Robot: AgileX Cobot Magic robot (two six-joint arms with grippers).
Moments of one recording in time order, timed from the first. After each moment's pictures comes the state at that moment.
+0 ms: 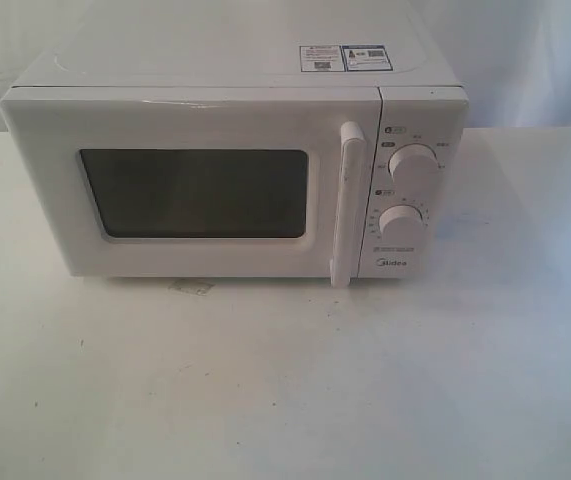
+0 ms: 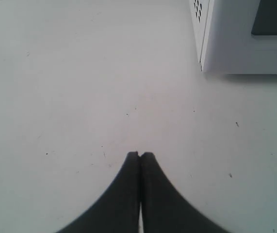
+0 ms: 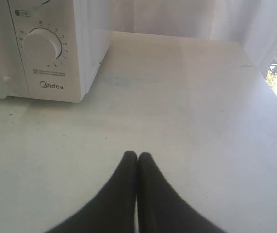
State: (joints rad) left arm 0.06 0.00 0.02 -0.10 0.42 0.13; right arm 0.00 0.01 -0.01 -0.08 0.36 0.05
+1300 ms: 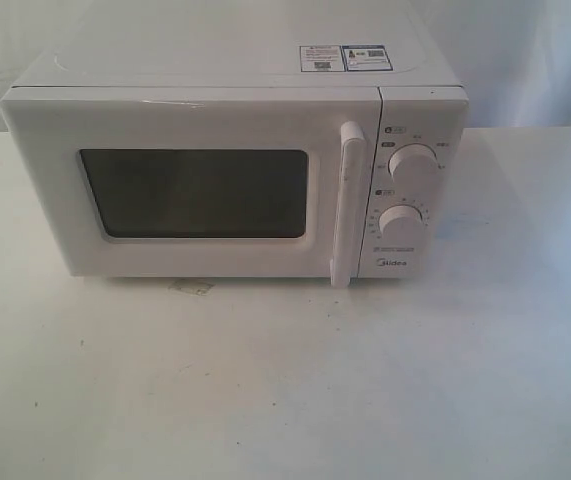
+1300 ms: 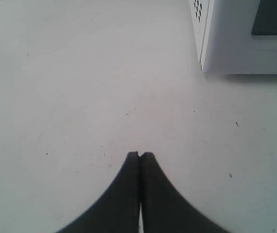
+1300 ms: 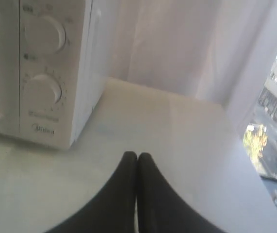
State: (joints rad) left arm 0.06 0.00 0.02 -0.10 0.42 0.13; right arm 0.00 0.01 -0.01 -0.12 0.17 -0.06
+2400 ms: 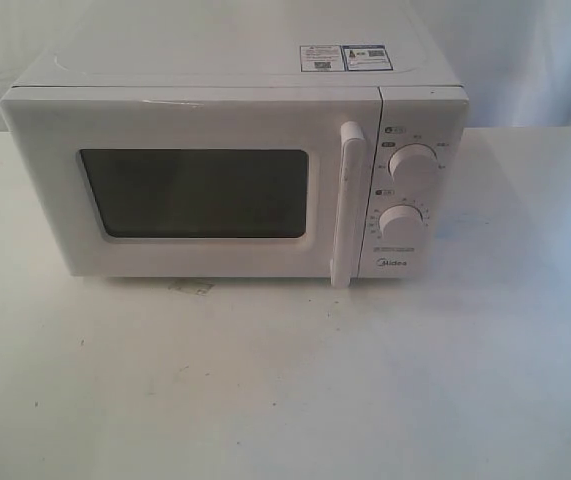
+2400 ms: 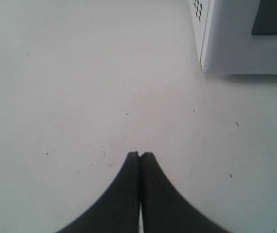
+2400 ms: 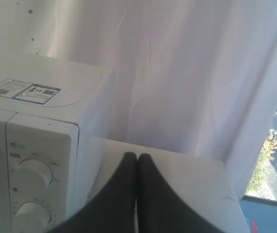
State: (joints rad) left arm 0.06 0.00 0.02 -0.10 0.42 0.13; right arm 0.00 0.59 -0.56 0.00 0.12 -0.12
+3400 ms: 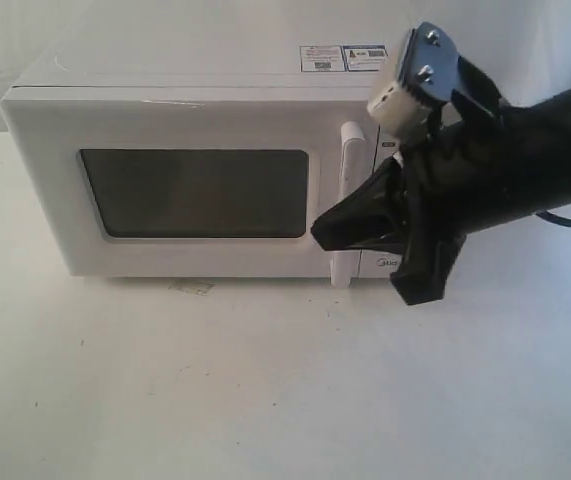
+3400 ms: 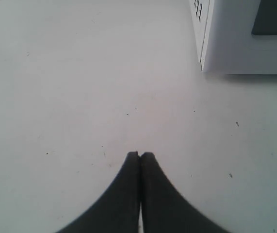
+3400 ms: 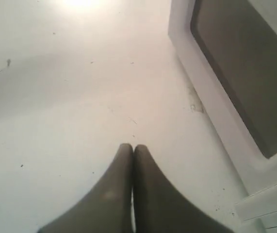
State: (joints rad) left arm 0.06 0.00 0.02 -0.10 0.42 0.13; right arm 0.19 1.34 -0.97 1.03 0.95 -1.47
